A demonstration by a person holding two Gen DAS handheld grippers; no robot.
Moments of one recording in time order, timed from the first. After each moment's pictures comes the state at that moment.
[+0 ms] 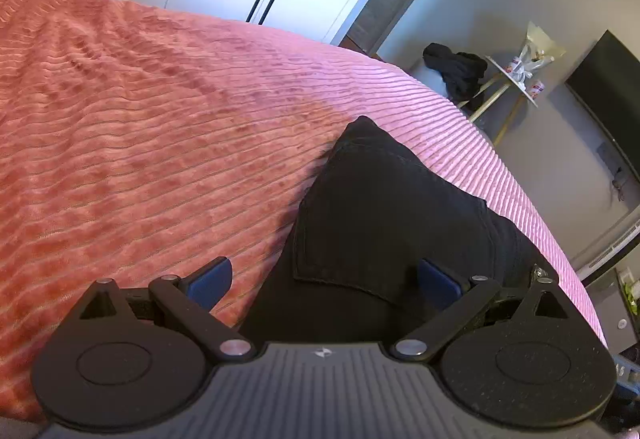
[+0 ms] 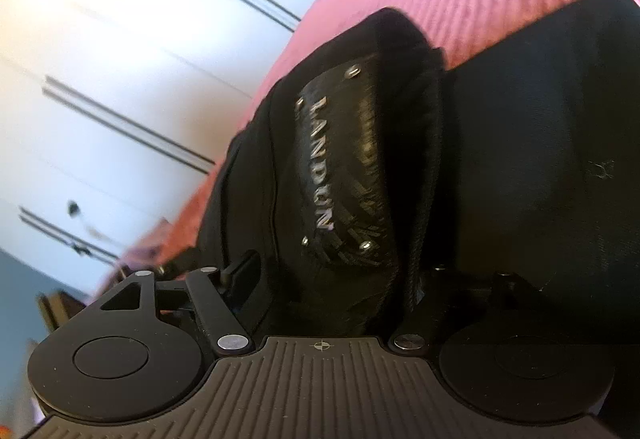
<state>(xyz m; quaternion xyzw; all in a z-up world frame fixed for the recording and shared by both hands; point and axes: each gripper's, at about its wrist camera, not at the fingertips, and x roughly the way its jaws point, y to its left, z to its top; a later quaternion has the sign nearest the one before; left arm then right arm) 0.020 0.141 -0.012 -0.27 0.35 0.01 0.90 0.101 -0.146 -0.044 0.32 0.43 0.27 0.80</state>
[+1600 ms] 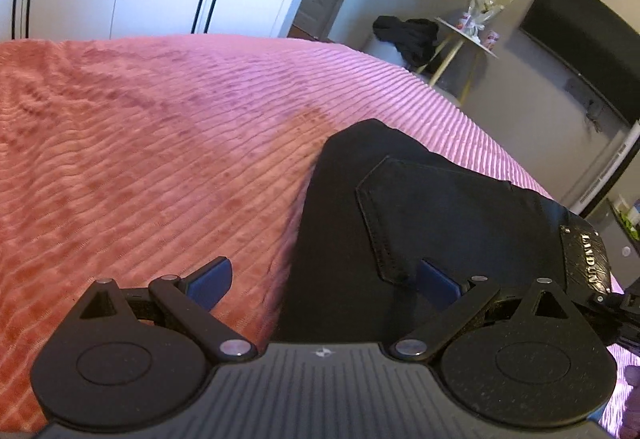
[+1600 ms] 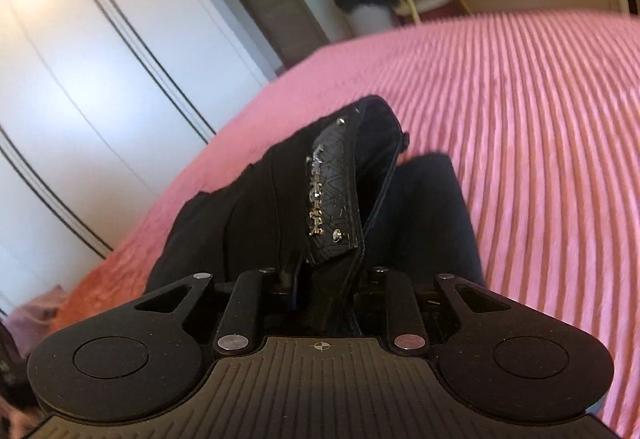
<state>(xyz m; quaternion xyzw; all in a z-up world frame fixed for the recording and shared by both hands) 0.010 0.106 -0.004 -0.18 0.35 -0.05 0.92 0.027 -0.189 -0.003 0.24 0.31 0.06 0.92</state>
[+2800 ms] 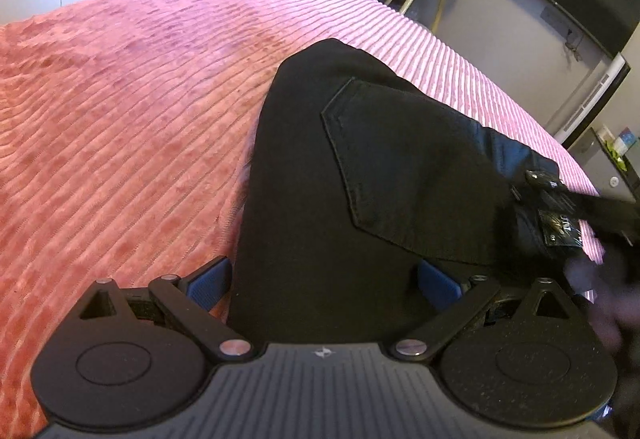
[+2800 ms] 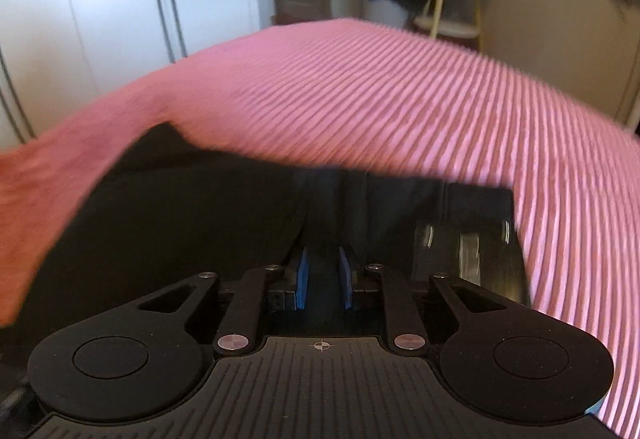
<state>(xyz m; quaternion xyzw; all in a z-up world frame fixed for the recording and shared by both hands) 0.032 0.079 -0.027 -0.14 0.43 -0.11 0.89 0.095 -0.089 -0.009 0.06 0.37 0.03 0.93</state>
